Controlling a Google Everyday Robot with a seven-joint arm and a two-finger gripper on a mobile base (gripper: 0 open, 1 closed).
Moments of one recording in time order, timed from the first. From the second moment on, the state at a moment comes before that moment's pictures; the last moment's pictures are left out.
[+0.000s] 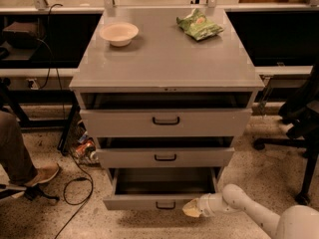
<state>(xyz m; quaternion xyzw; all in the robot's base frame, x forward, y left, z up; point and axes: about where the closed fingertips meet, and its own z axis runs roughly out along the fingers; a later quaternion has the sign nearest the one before) 0.514 -0.145 0.166 -0.42 0.82 0.32 0.24</state>
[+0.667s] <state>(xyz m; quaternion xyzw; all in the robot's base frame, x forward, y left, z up) 0.546 -0.151 0.166 -0.42 0.81 0.29 0.30</state>
